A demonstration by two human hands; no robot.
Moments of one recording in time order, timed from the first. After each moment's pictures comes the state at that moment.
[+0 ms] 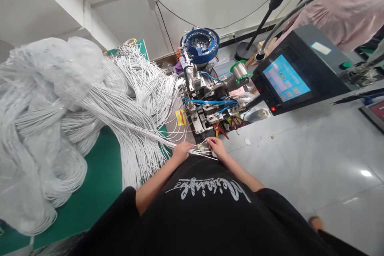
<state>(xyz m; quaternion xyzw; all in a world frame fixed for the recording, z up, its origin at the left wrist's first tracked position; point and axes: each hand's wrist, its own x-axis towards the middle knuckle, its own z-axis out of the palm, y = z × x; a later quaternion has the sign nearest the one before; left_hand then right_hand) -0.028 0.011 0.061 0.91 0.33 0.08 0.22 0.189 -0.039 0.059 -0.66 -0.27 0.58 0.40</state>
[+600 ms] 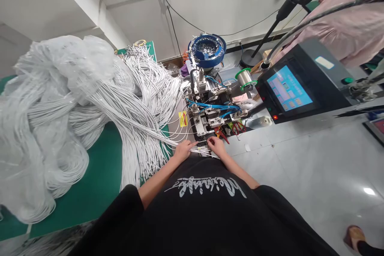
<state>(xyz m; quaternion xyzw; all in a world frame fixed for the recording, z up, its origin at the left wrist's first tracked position) -0.019 0.019 0.054 0.91 0.37 -0.02 0.18 0.209 -0.024 0.039 -0.69 -0.56 0.36 0.29</state>
